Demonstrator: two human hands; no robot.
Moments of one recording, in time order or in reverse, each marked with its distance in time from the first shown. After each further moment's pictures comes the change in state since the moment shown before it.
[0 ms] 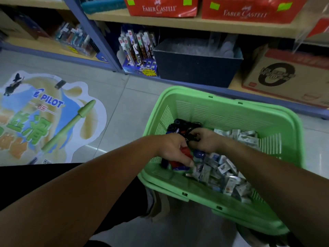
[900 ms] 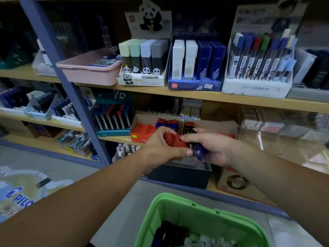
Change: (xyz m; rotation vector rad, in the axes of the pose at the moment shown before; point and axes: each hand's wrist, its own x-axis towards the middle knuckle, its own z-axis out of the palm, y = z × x) left_hand -0.125 0.132 -0.209 -0.674 0.703 0.576; right_hand -0.127 -0.234 -0.235 0.778 0.228 -0.203
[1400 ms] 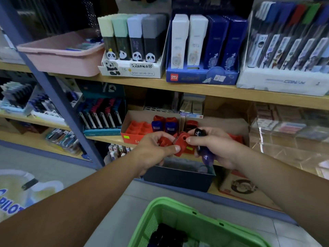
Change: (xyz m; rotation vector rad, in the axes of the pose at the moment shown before) left_hand 0.068 -0.040 -0.012 0.009 -0.030 -0.097; right_hand 0.064 0.016 -0.038 -0.082 0.156 -0.136
